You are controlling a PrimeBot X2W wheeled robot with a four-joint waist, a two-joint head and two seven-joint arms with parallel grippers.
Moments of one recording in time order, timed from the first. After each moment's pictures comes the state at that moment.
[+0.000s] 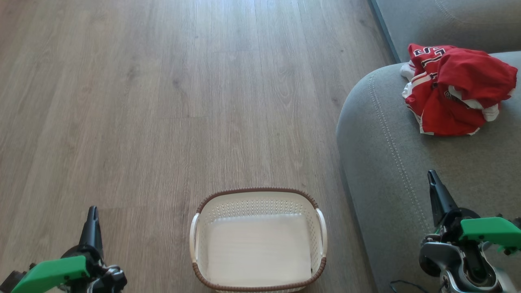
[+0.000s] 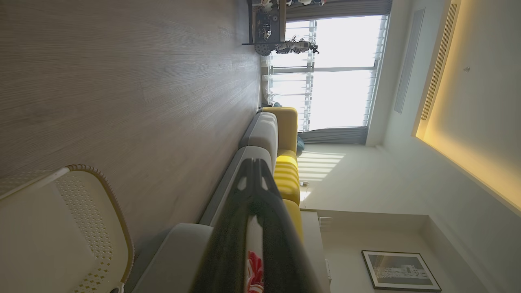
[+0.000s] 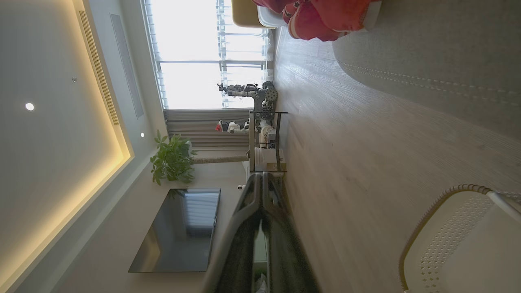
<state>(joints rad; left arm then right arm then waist) -0.05 0.04 0.08 0.19 -1.61 -0.04 0.10 -0.07 -0.10 -0.05 0.30 1.68 0.13 0.05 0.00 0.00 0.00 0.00</state>
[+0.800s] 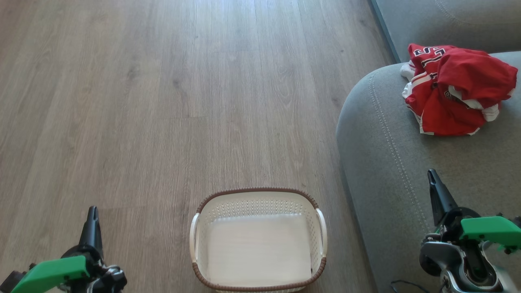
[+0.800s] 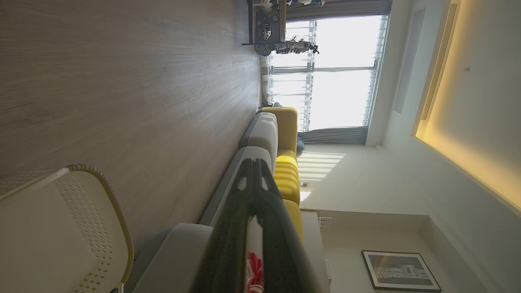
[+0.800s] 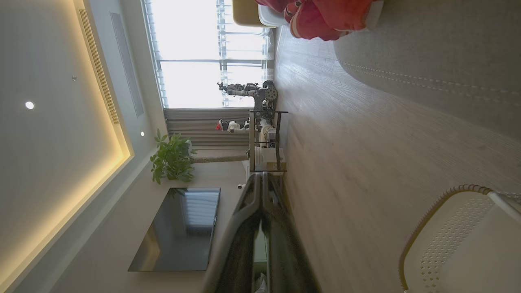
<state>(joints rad) -0.06 0.04 0.08 0.19 -1.61 -0.04 0.10 -0.07 -0.12 -0.03 0.29 1.70 0.13 0.03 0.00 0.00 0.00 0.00</state>
